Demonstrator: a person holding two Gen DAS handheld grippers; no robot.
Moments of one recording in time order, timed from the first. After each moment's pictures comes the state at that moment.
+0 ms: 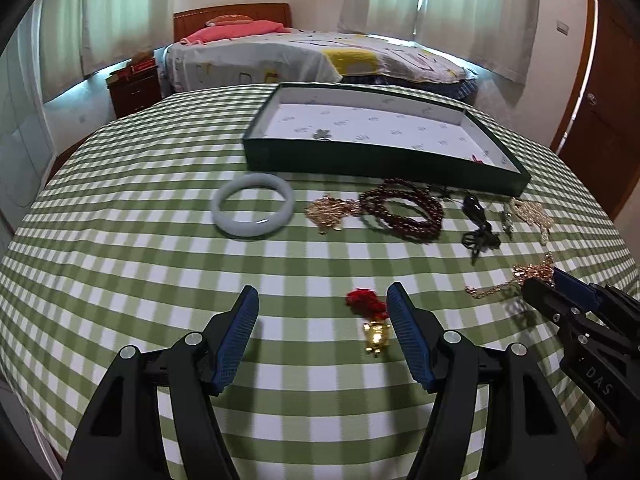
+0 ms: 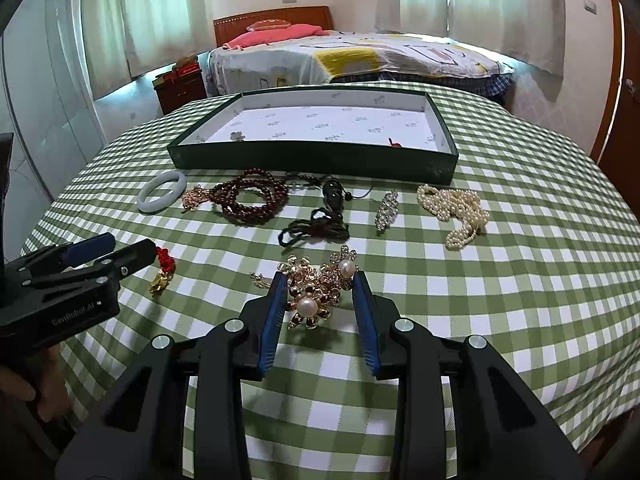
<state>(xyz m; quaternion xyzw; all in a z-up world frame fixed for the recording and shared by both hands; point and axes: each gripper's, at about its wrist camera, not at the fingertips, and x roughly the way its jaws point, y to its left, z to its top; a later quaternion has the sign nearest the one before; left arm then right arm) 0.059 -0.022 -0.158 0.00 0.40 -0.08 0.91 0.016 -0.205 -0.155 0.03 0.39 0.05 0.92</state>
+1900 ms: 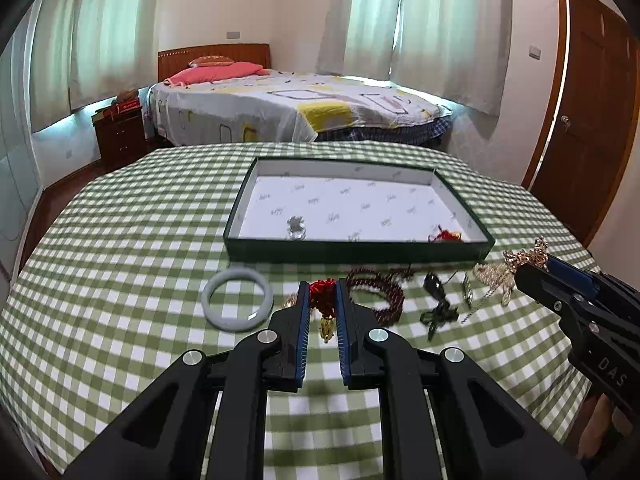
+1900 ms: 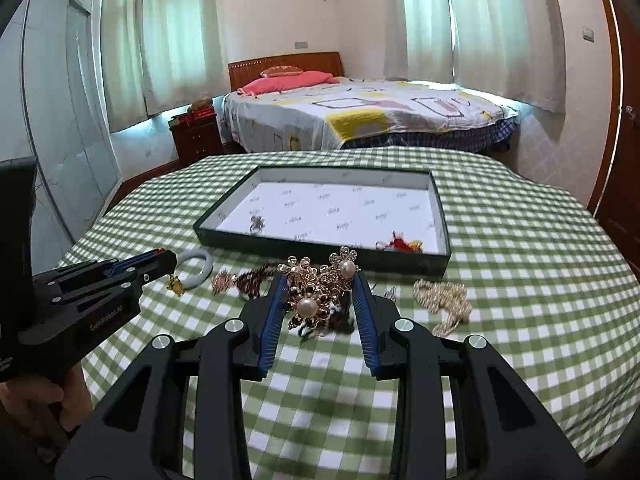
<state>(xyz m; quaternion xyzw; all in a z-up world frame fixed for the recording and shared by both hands) 0.076 -0.028 -0.097 0.00 0.33 -0.12 0.94 0.025 -0.209 -0.082 0.03 0.30 0.07 0.95</state>
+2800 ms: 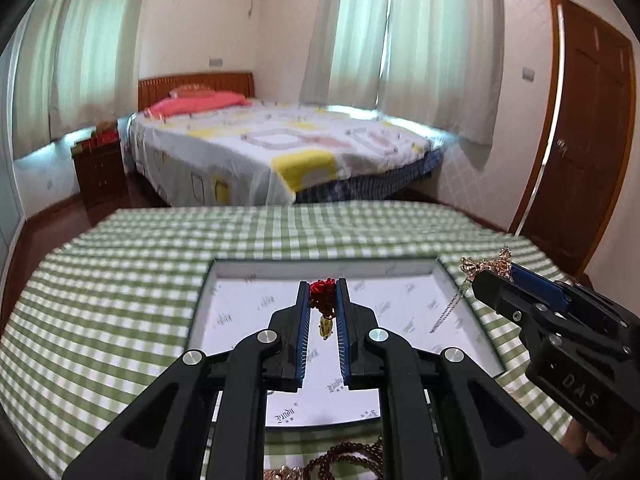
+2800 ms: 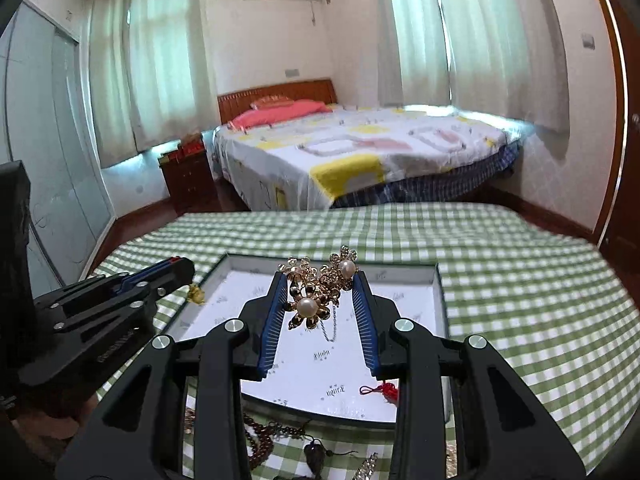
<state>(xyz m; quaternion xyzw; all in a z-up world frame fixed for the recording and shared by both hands) 0.209 -0.070 -0.068 -0.01 0.29 -0.15 0.95 0.171 -0.232 -0.062 0.06 0.28 0.07 0.96</state>
